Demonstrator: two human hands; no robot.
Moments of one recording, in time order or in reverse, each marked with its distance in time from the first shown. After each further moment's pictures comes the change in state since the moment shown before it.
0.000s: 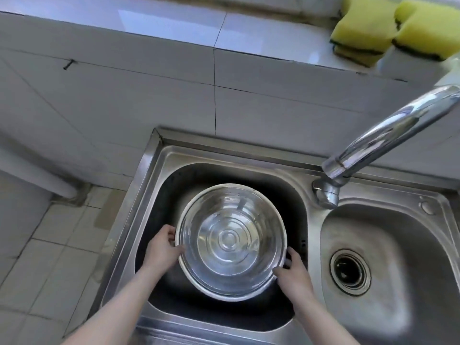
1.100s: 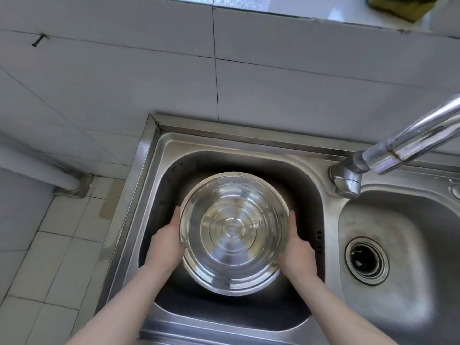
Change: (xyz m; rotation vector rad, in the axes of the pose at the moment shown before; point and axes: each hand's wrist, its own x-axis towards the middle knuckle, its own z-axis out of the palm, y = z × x) left_hand 0.007 0.005 -0.002 0.428 -0.042 0.195; right_hand 0.034 -0.018 0.022 -0.635 0.108 -0.226
